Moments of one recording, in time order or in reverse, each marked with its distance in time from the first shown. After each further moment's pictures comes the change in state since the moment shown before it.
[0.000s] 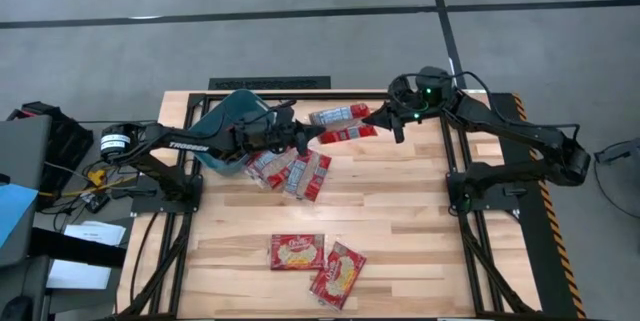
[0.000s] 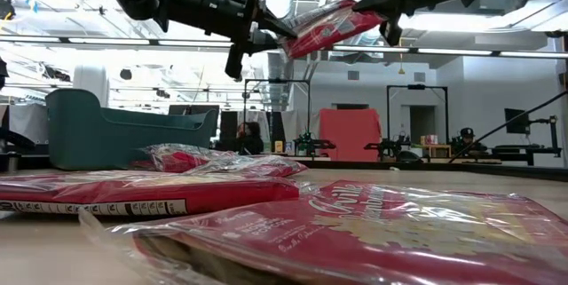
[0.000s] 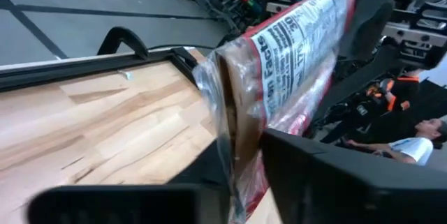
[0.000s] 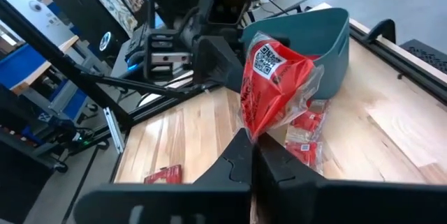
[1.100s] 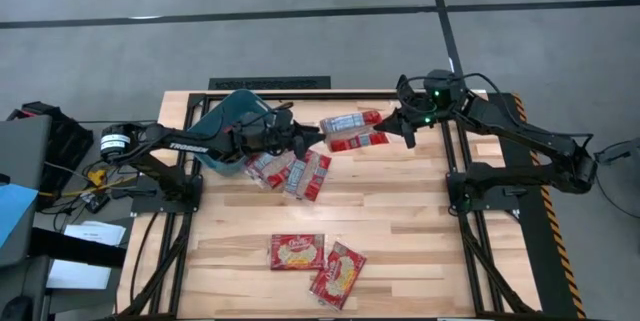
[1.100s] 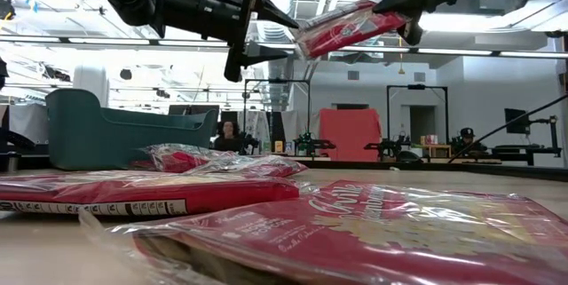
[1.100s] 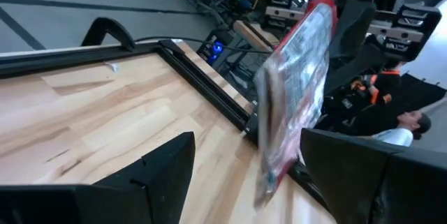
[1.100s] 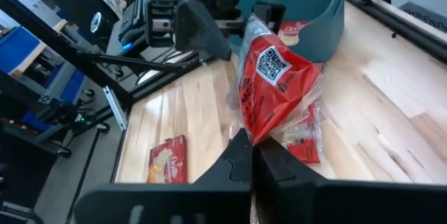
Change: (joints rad) left arm 0.002 -0.001 -0.045 0.070 0.059 -0.011; right arm -0.015 -0.099 0.000 -0.219 -0.002 -0.031
